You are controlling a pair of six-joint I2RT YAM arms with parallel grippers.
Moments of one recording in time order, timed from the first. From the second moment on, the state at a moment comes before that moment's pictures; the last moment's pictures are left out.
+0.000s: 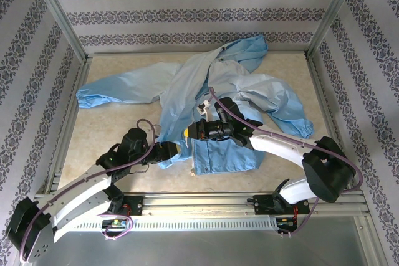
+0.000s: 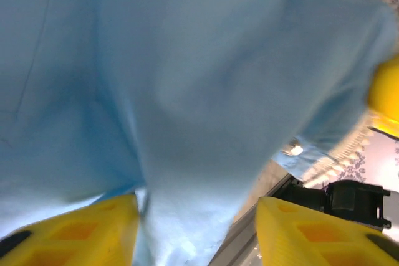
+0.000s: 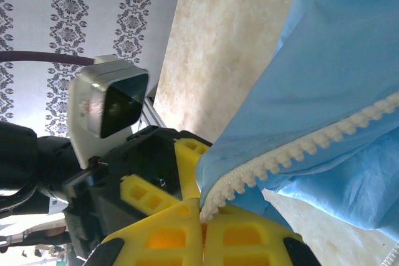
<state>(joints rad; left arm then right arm) -0.59 0.82 0.36 -0.15 0.40 -0.92 0.73 1.43 0.80 0.08 -0.69 0.90</state>
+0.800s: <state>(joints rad) -0.57 0.83 0.45 -0.26 0.40 -0.82 0.79 1.39 0.77 0.05 -0.56 0.89</state>
